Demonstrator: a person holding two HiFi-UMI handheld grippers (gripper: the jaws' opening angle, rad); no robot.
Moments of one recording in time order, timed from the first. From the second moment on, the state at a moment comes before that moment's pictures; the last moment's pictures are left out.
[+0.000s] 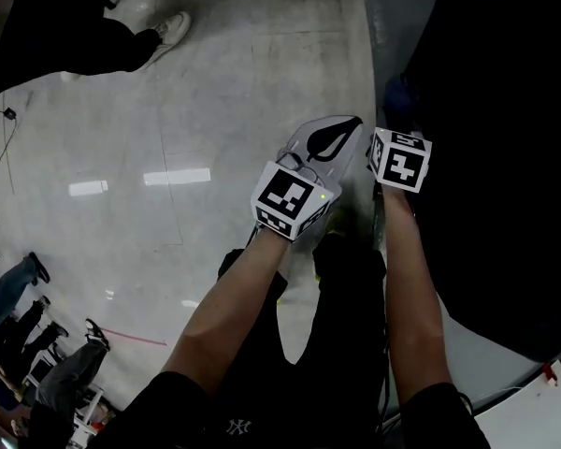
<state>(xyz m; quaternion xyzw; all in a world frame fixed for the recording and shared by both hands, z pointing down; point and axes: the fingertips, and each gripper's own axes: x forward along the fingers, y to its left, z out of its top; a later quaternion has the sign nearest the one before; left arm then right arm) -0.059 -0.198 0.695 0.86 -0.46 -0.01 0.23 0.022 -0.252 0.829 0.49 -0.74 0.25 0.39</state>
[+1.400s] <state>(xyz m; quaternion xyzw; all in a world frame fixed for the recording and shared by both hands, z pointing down) -0.067 -0.128 0.261 0.89 -0.40 0.00 0.22 -0.020 -0.124 0.295 0.48 -0.83 0.21 0.19</state>
